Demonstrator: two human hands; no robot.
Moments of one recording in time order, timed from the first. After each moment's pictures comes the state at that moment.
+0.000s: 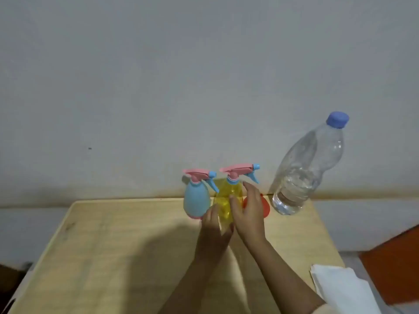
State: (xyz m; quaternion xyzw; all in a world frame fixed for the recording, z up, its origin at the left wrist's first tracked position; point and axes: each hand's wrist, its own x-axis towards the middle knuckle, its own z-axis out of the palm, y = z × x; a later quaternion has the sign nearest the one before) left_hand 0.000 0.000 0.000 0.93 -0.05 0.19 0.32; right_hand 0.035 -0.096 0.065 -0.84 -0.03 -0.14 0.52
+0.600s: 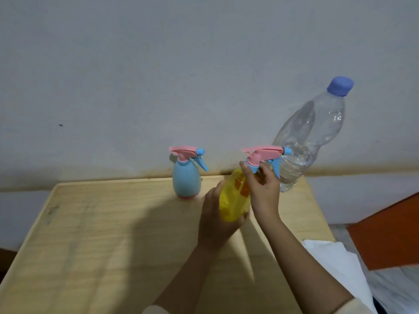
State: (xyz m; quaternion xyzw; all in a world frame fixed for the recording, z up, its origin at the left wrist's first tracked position) left_hand -0.007 -0.033 0.004 0.86 0.00 0.18 0.49; right_hand 0.041 -0.129 0.084 -0.70 0.04 -0.15 0.69
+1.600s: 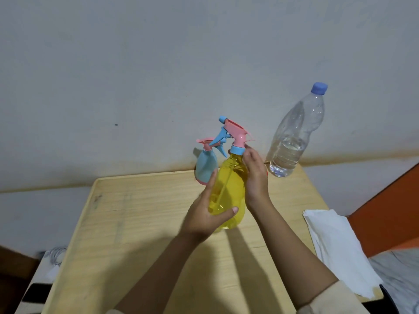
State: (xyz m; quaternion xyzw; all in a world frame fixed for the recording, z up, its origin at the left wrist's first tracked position) left_hand -0.118 0.067 0.100 0.82 -0.07 0.00 0.57; right_hand -0.061 -0.053 0.154 -0.59 0.02 -0.09 0.81
